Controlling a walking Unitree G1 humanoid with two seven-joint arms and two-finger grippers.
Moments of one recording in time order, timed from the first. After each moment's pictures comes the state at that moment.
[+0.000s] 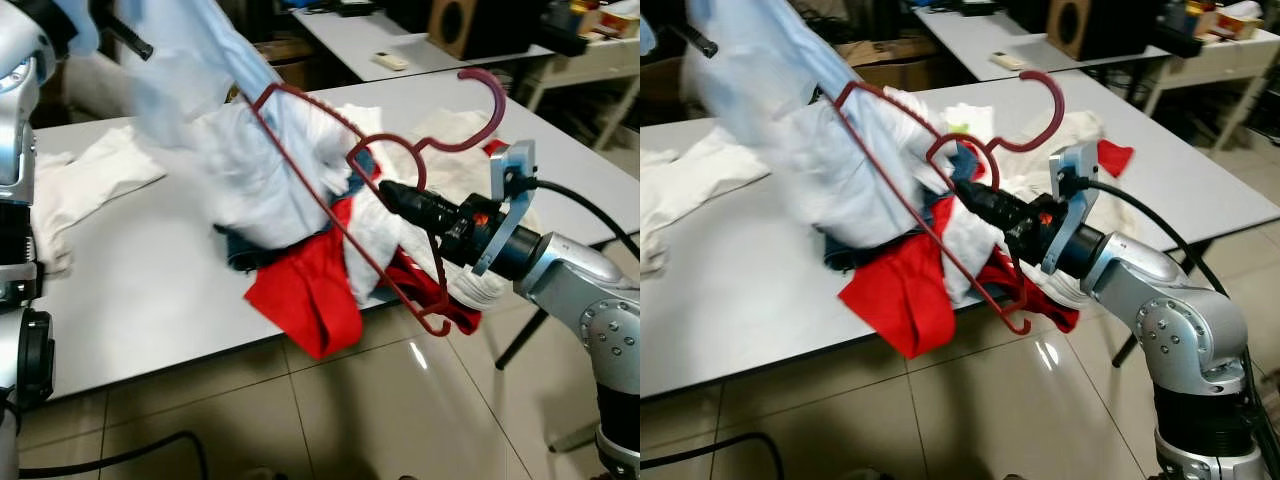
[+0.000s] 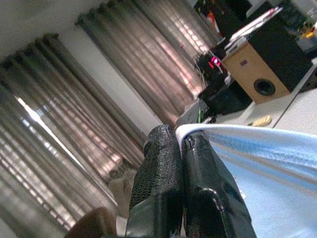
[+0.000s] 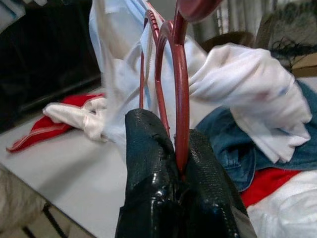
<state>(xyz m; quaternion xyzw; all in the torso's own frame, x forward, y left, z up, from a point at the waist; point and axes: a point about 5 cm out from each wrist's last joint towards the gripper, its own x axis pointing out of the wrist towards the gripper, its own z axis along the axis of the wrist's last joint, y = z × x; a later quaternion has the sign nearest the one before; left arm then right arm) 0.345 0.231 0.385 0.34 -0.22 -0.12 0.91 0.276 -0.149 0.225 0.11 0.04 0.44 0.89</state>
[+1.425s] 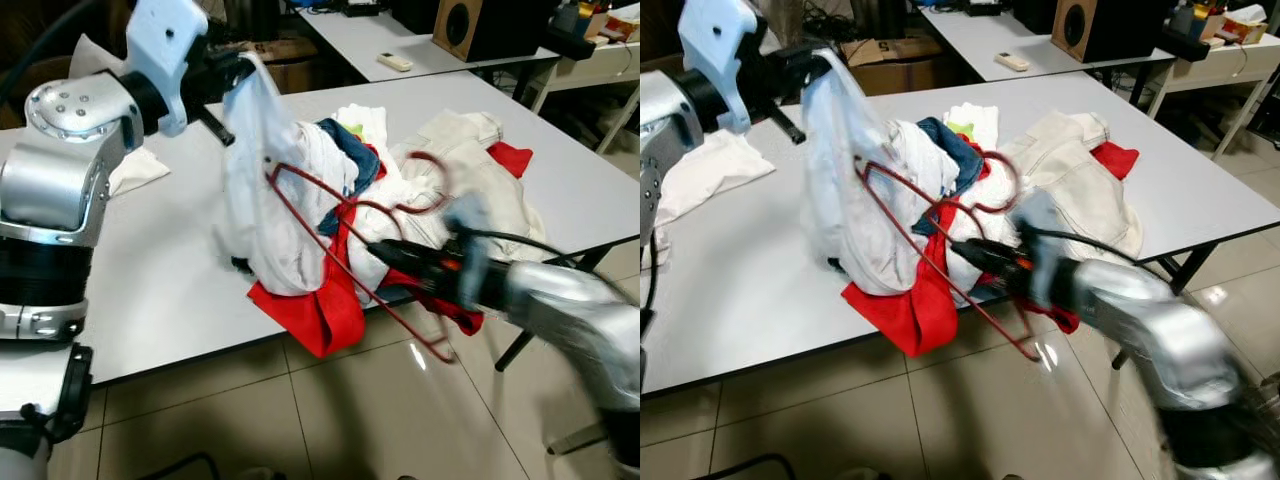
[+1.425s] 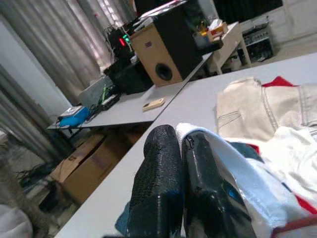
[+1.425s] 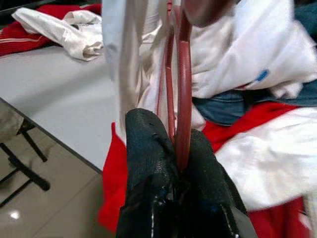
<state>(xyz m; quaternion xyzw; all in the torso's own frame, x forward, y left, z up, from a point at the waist) 0.346 0.181 0.329 0.25 -0.10 -0.29 0.92 0.268 -0.152 0.194 -0.02 0.12 0.45 0.89</state>
